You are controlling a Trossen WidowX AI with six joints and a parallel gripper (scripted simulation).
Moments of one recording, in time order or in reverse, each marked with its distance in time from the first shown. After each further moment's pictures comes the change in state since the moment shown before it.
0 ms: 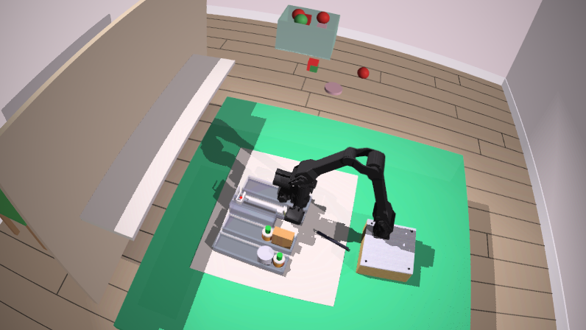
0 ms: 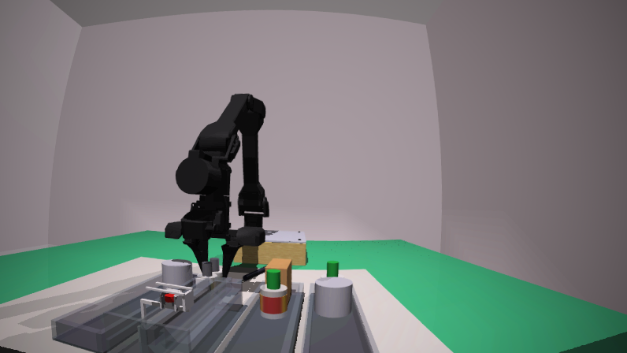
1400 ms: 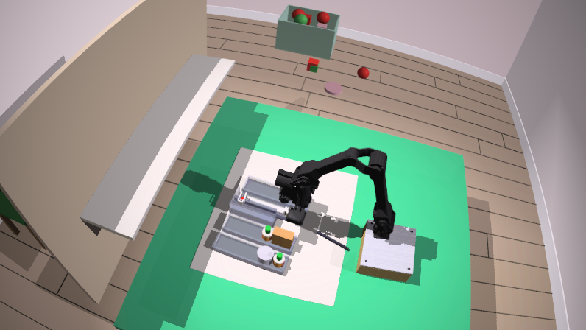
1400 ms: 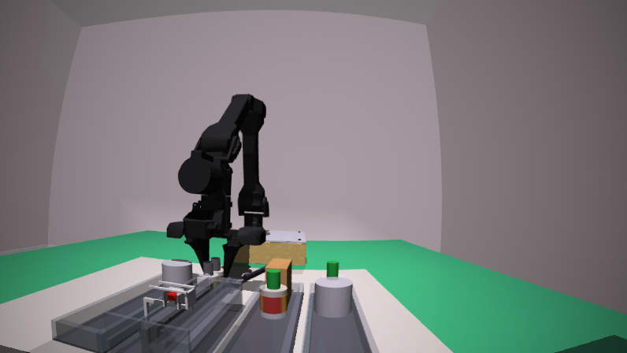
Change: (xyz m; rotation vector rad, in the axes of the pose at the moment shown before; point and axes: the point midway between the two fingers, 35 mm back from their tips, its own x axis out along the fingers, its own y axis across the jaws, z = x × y) arm 0.000 0.000 -0.006 0.000 -0.010 0.000
